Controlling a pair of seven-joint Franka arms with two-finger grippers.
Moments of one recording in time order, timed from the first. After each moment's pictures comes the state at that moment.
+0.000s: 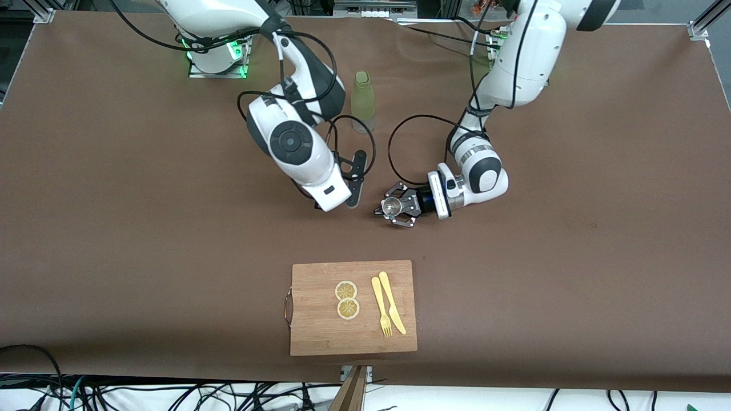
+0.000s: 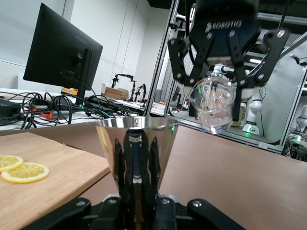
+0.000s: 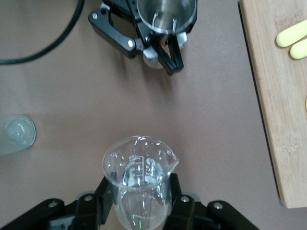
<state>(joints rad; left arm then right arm) -0.61 0.82 0.16 -1.88 -2.34 1.82 2.50 0.60 0.62 0.06 -1.38 0.10 1.94 -0.76</state>
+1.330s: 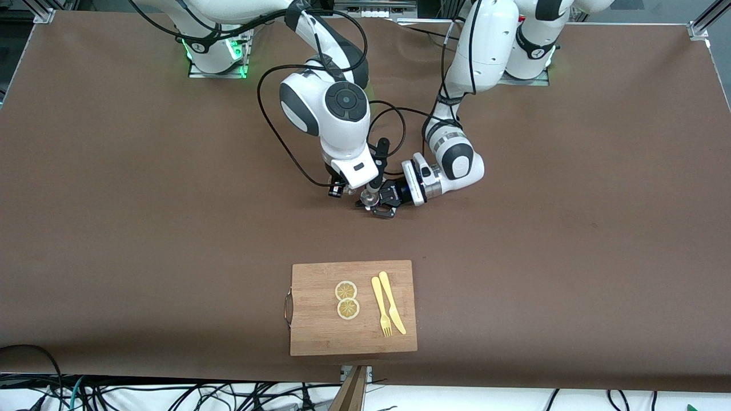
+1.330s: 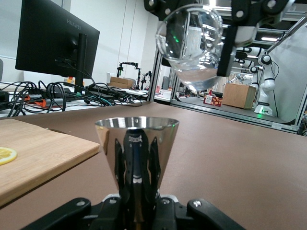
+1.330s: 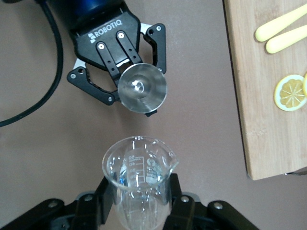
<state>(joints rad) -0.87 0.87 0.30 -1.88 -2.55 1.87 2.54 0.65 0.62 0.13 -1.37 -0.22 1.94 -0.53</state>
